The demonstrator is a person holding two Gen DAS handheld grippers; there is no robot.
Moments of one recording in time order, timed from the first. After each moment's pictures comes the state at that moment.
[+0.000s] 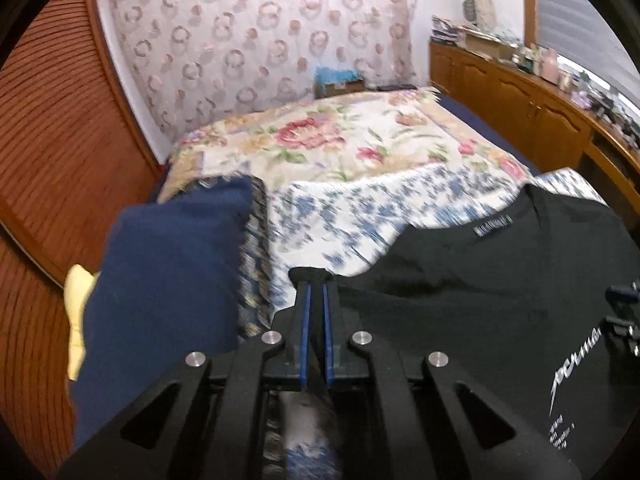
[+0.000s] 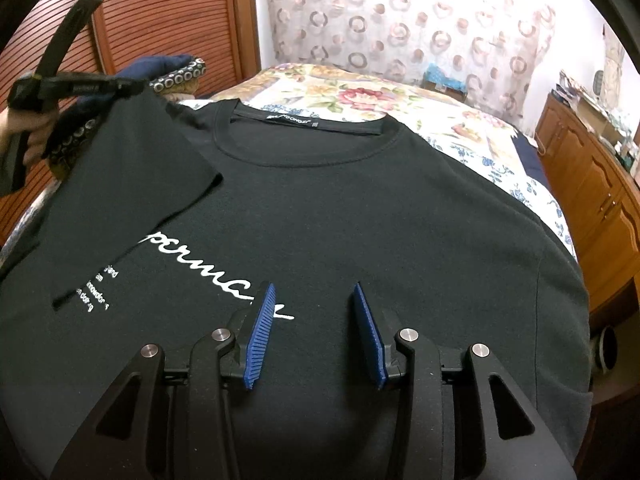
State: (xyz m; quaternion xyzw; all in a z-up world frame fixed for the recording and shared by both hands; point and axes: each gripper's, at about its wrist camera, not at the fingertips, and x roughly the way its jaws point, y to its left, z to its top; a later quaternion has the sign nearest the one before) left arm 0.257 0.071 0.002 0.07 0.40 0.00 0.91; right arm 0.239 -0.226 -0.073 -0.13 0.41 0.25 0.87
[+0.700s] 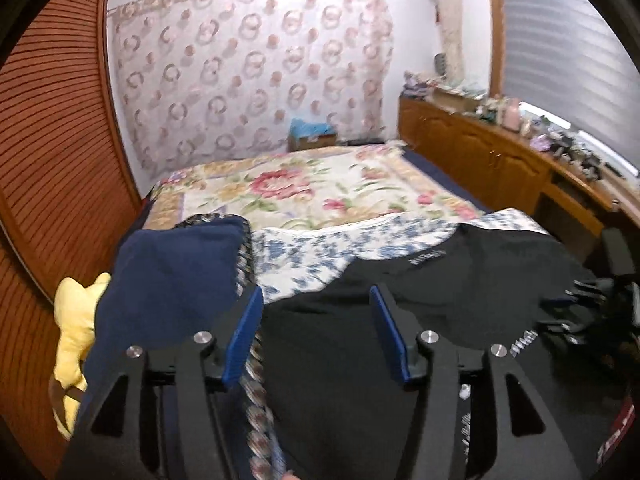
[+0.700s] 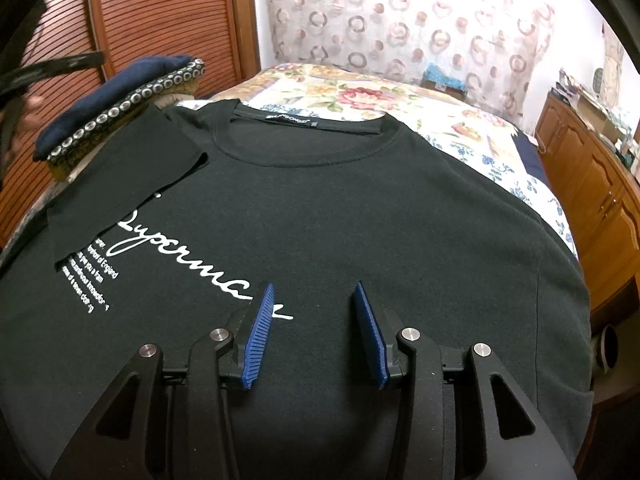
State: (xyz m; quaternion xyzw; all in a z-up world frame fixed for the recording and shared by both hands) left arm 0.170 0.068 0.036 0.02 0.31 -0.08 0.95; right arm 0.239 -0.227 -0.073 -0.13 0.41 0.25 0.87
